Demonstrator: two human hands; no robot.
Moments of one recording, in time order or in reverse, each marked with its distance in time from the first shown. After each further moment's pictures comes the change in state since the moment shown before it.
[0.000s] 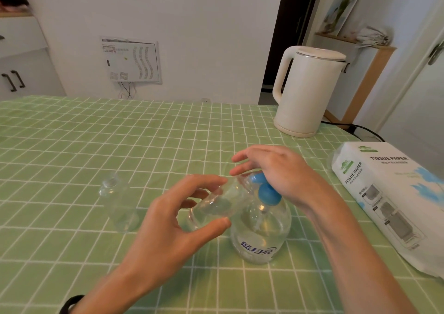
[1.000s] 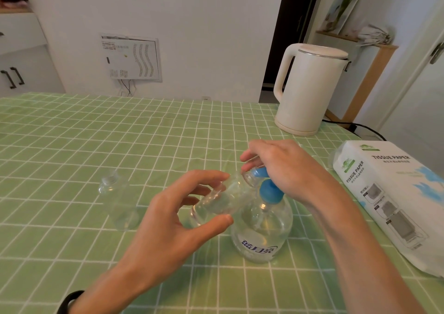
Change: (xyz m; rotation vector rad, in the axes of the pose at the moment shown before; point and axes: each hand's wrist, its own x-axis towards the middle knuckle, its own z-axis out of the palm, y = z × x) left_hand 0.003 0.001 0.000 -0.020 0.004 0.011; right_hand 0.004 -0.001 -0.003 -0.157 0.077 0.054
